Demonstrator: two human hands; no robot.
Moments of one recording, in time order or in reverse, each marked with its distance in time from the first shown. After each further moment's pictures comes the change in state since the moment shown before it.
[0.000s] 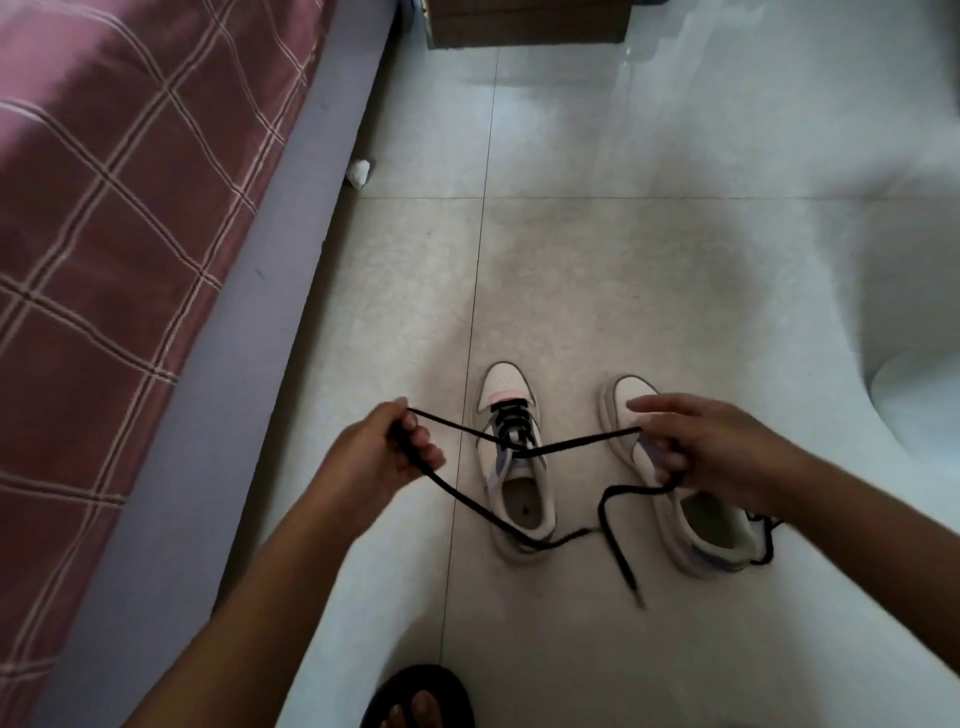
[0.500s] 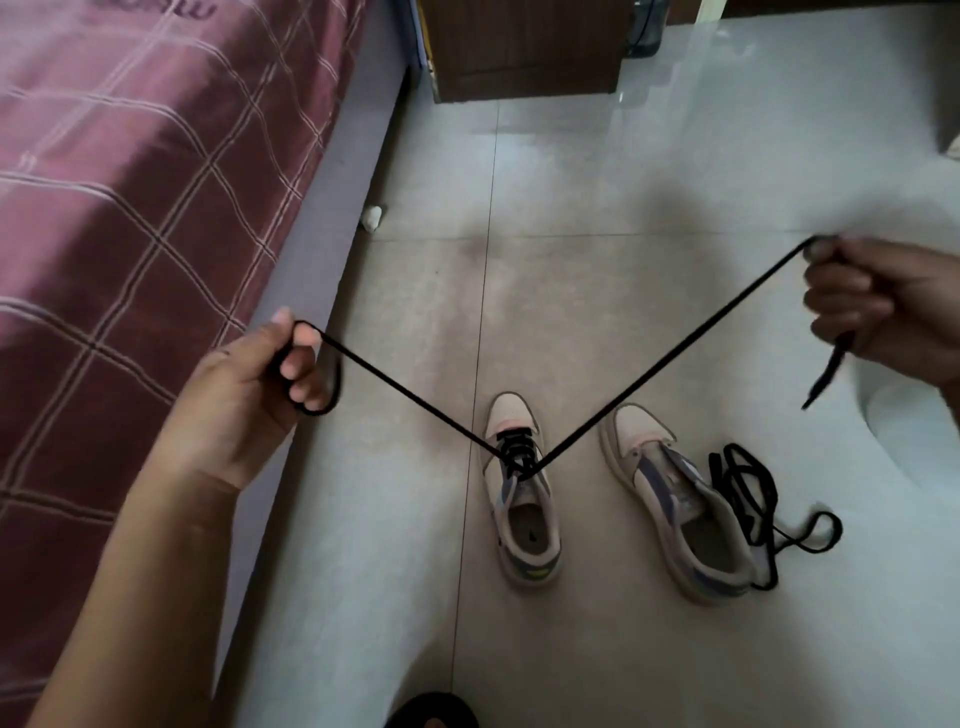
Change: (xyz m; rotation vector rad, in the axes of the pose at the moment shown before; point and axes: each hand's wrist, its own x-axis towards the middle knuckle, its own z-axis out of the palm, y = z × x) left_hand -0.055 0.113 -0.011 0.075 -0.100 0.502; right_hand -0.018 -0.122 -0.093 0.450 -0.602 -0.189
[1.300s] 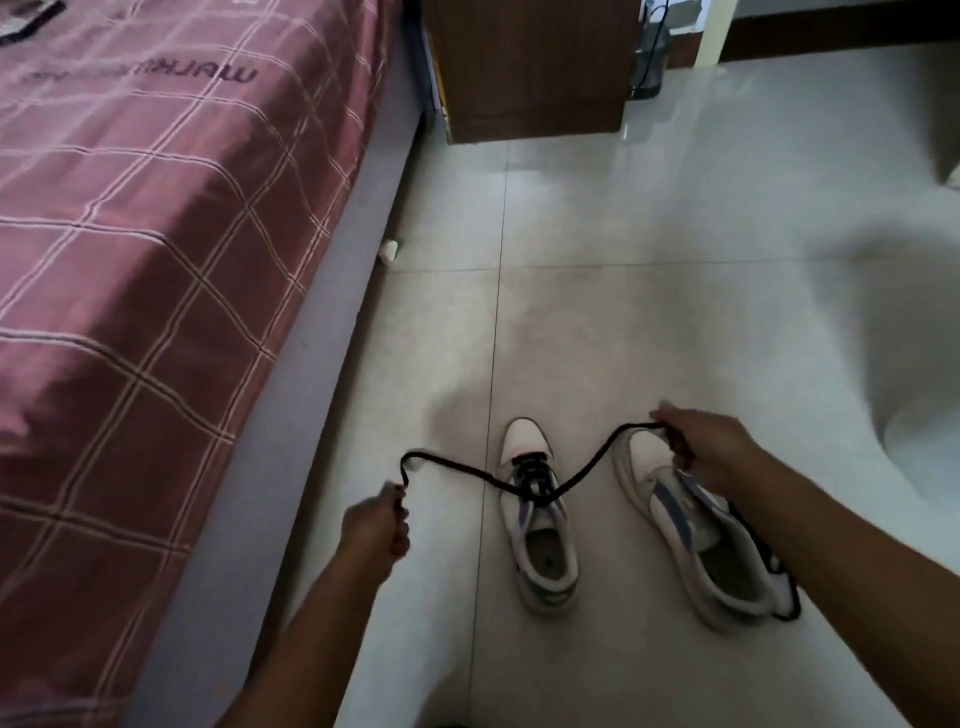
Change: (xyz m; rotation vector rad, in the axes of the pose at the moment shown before) left_hand 0.005 -0.145 -0.018 0.095 0.491 -0.506; right_hand 0.079 0.132 -0.008 -0.346 1.014 0.010
